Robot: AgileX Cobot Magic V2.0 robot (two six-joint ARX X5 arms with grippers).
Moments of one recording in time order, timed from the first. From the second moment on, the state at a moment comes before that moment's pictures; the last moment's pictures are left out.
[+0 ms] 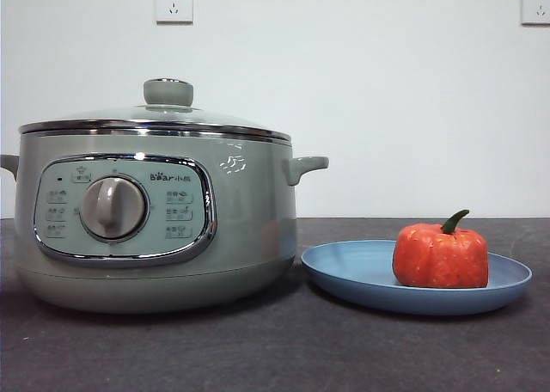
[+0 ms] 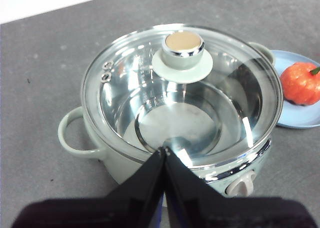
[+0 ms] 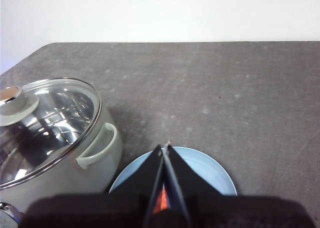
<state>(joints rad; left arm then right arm) -0.48 0.57 0.74 -0.65 -0.05 0.01 0.48 0.58 0.65 -0.34 0.08 0.15</state>
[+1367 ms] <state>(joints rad) -0.07 0.07 0.04 -0.19 0.02 -0.02 0.48 0.58 0.65 -0.35 0.08 0.15</state>
